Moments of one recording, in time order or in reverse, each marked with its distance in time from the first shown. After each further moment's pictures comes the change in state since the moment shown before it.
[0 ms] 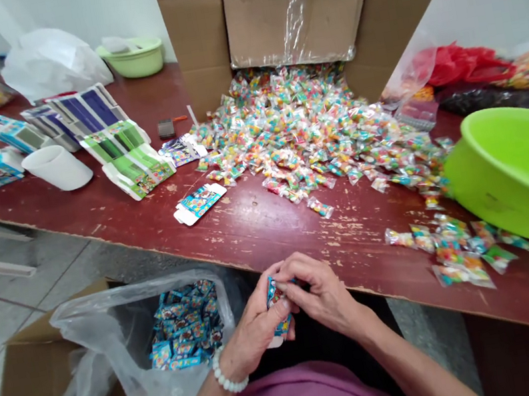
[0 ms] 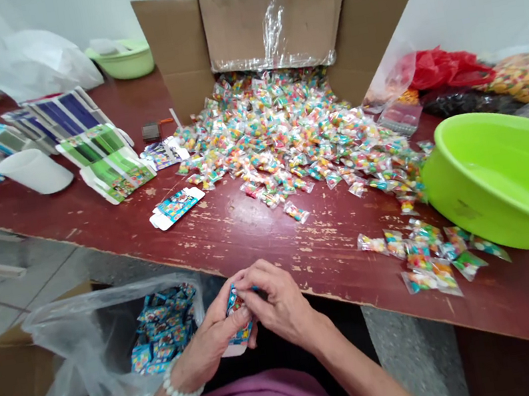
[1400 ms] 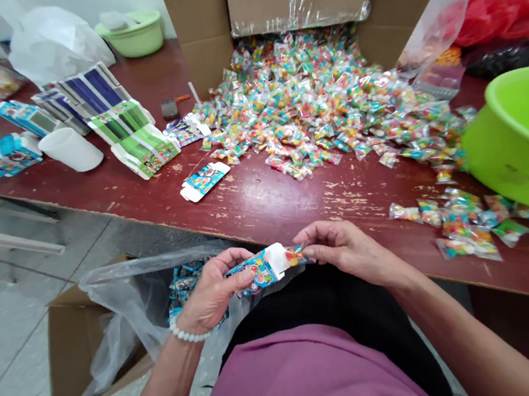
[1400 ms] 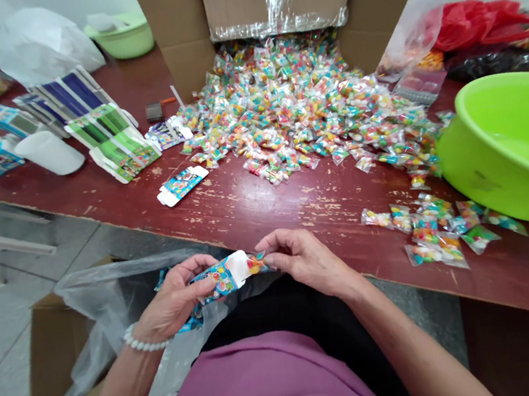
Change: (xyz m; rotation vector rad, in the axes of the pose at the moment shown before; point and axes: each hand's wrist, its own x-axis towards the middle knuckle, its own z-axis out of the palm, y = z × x) left_hand -0.026 0.030 -0.041 0.103 0.224 -0.081; right_hand -0.005 -0.013 -0.046 0.264 -0.175 0.388
